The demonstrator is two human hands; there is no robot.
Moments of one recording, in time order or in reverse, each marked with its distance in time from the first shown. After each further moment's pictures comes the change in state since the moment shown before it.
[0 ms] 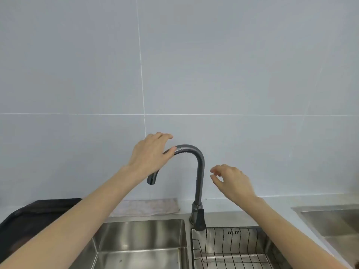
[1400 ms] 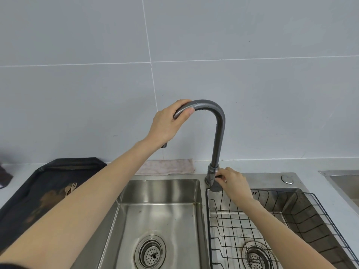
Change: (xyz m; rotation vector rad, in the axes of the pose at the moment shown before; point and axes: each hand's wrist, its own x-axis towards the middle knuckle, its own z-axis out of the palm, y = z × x) left_hand 0.006 -0.019 0.059 -0.556 0.019 -0.081; right_hand -0.029 0.030 0.138 0.171 -0.214 0.133
